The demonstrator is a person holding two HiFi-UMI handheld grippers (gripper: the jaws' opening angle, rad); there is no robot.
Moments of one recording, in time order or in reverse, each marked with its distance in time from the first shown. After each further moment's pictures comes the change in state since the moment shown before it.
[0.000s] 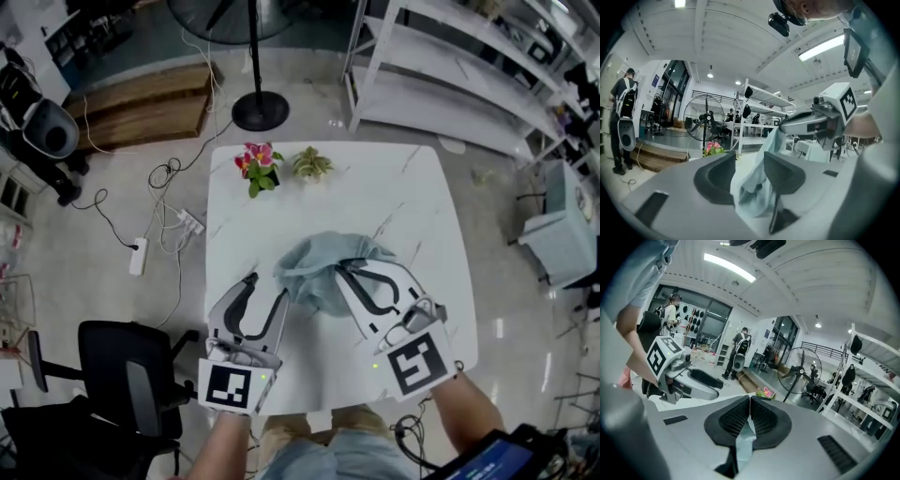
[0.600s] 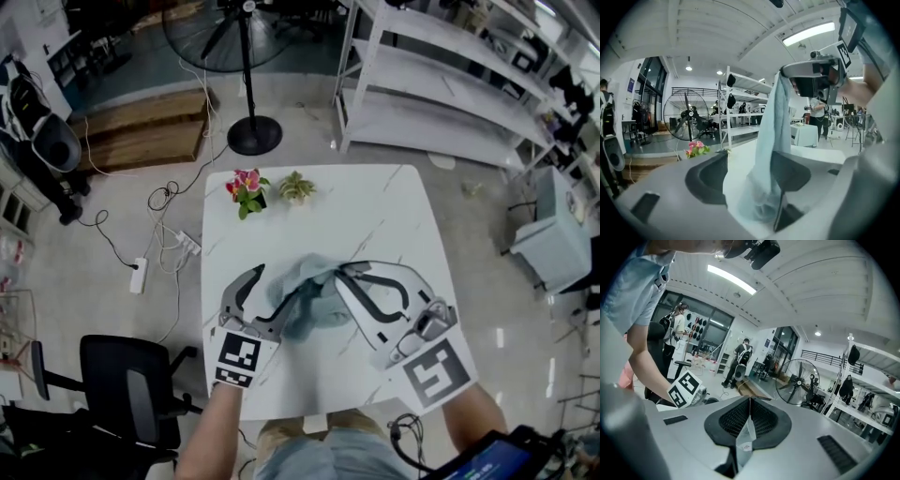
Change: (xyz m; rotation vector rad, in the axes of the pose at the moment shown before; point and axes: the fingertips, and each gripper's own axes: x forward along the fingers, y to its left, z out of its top) left arm 0.051 -0.023 -0.018 0.180 0.127 -0.142; right arm -0.056 -0.030 0.059 0.034 -0.090 -0.007
